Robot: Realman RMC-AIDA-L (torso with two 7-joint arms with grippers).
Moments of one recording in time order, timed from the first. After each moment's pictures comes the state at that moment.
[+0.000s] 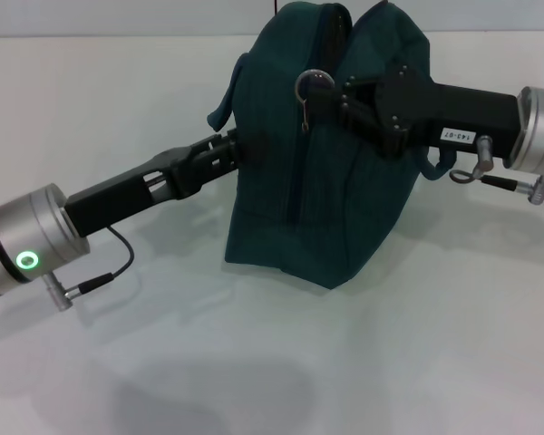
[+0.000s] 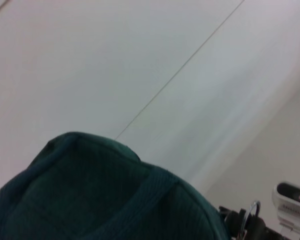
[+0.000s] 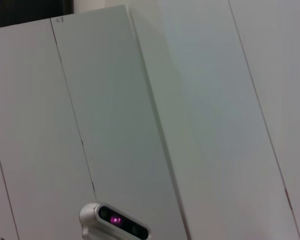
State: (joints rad) left arm -0.48 -2.09 0.77 0.35 1.54 1.65 -1.56; right arm 0.67 2.02 -1.28 -0.52 -1.20 -1.47 1.30
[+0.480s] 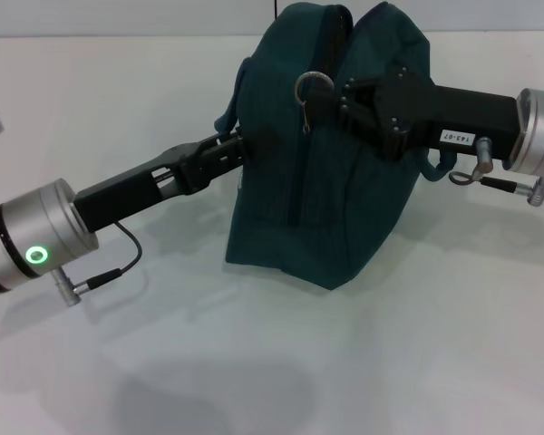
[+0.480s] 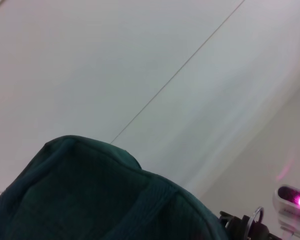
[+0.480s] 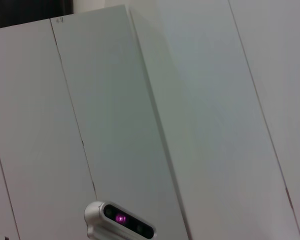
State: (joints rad) left arm -0.50 -2.09 0.77 0.32 1.54 1.64 -1.55; right arm 0.67 2.02 -1.28 -0.52 -1.20 -1.47 1.30
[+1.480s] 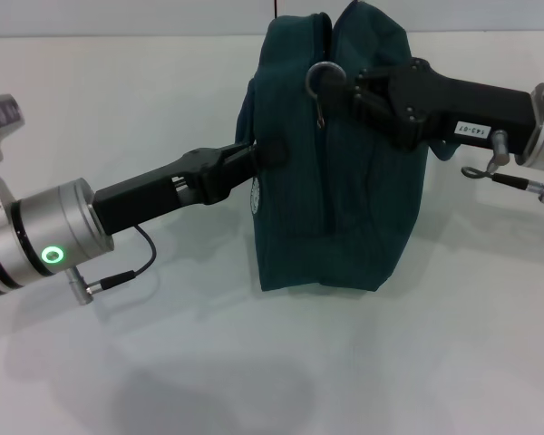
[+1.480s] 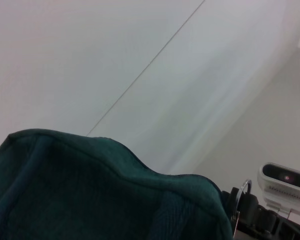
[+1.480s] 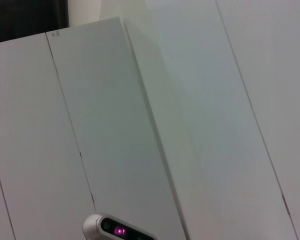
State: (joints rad) left arm -0.52 -2.09 0.83 0.32 1.53 1.65 -1.52; right arm 0.65 2.02 -1.27 -0.52 -1.19 -1.50 1.33
